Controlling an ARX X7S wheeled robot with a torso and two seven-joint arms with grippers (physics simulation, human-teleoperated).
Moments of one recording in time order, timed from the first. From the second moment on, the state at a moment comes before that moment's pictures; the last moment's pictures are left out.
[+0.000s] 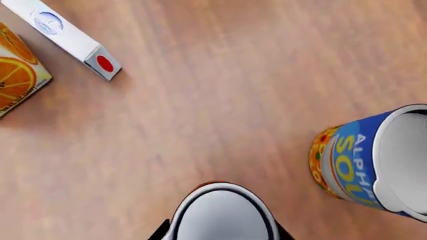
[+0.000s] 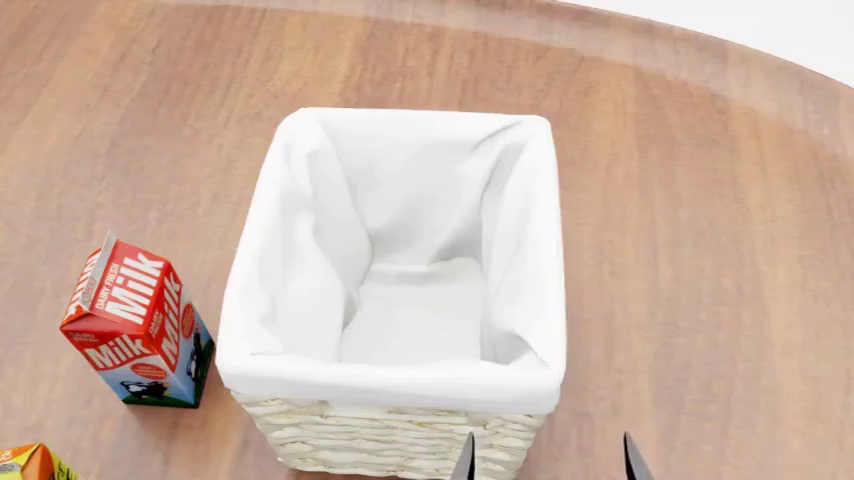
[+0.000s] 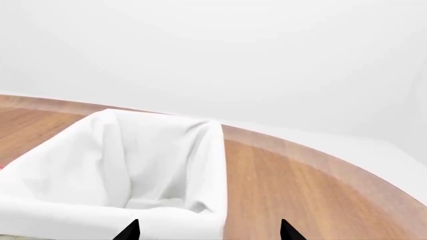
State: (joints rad) left arm 0.09 -1.05 0.75 0.58 -0.94 -0.50 -0.50; right arm -0.10 0.37 -0.43 -0.84 0.11 0.46 0.59
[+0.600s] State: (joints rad) left arm 0.07 -1.11 0.71 0.68 -1.00 -0.49 -0.54; right arm -0.09 0.38 -0.43 -0.84 0.13 0.46 0.59
